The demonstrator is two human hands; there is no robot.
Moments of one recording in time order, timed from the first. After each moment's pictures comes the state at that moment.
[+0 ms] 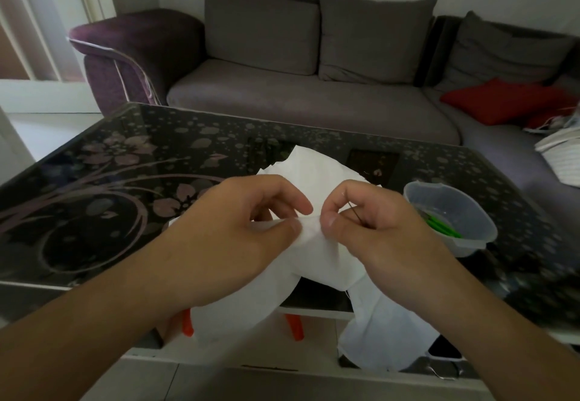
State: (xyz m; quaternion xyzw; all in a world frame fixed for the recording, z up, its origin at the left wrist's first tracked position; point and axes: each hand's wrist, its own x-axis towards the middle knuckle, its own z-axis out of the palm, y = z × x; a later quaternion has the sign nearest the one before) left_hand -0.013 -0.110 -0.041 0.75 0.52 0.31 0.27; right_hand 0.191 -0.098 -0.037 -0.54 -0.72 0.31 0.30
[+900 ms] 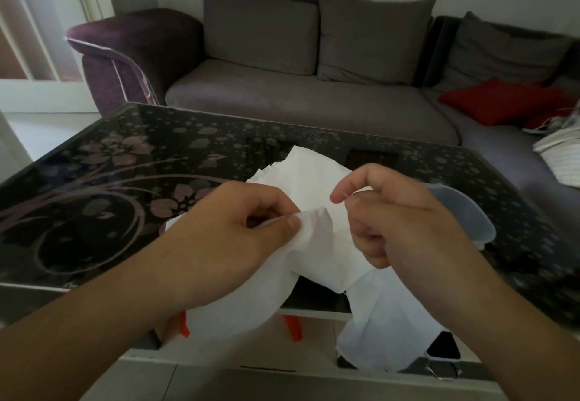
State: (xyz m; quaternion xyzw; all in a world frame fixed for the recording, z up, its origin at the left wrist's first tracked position) left_hand -0.010 -0.111 -0.042 0.72 0.52 0.31 0.33; right_hand 0.196 -0.089 -0.023 -0.58 -0.63 0.40 0.33
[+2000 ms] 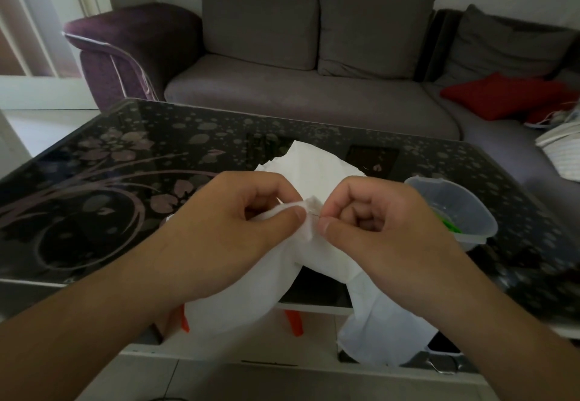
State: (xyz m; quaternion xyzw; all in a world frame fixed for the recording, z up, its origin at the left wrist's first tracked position) left_hand -0.011 -0.111 -0.042 0.74 0.49 0.35 0.31; right_hand 0.193 -0.107 -0.030 -0.50 -0.75 0.29 0.32
